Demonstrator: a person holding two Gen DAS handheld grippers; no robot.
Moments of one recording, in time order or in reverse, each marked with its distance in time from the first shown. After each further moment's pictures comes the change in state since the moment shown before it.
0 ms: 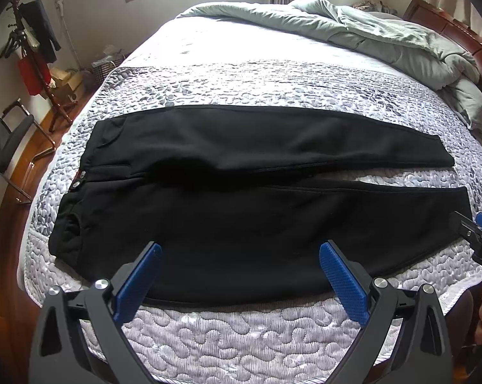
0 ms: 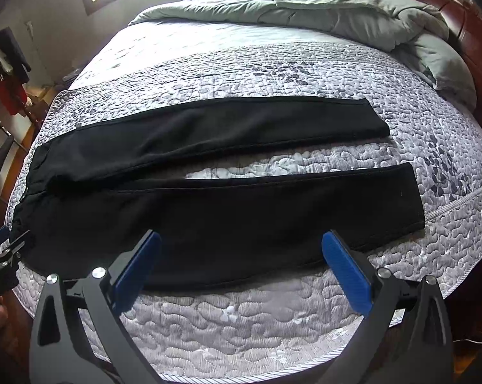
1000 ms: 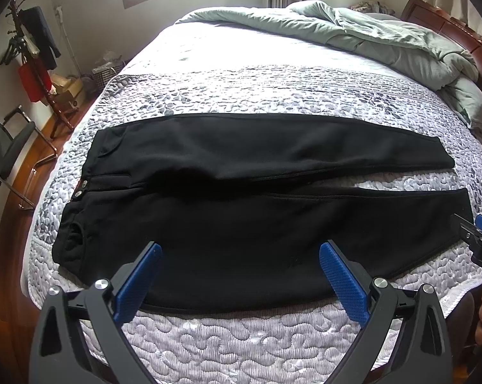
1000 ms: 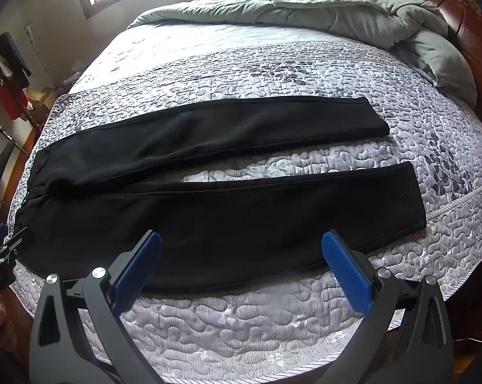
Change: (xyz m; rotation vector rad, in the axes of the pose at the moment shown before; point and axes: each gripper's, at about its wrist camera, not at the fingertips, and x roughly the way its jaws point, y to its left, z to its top) left arm -0.003 -0.007 0.009 0.015 -0.018 0.012; right arm 0.004 -0.006 0.002 0.019 -0.005 0.010
